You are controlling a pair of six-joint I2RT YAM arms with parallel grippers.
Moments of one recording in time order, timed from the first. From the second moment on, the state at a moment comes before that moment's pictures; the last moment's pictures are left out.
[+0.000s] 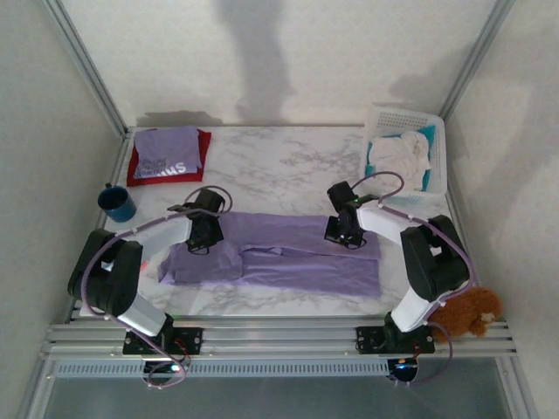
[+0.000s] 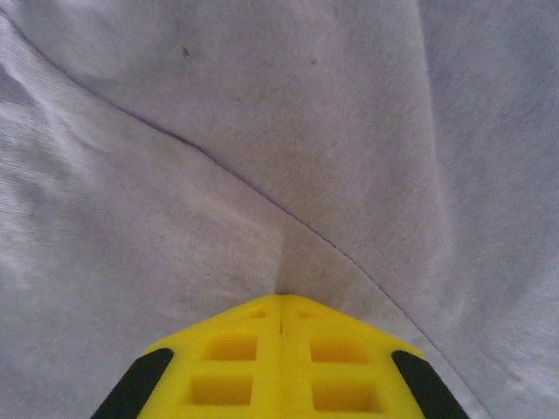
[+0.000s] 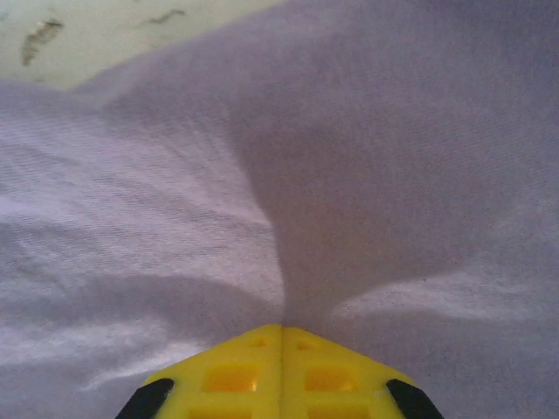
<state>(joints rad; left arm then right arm) -0.34 1.57 0.82 -0.56 -0.15 -0.74 0.46 1.68 0.96 -0.65 -0.01 0.68</state>
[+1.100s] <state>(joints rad) -0.37 2.50 2.15 -0.67 0.07 -0.49 0.47 1.48 0.78 -0.74 -0.15 0.79</state>
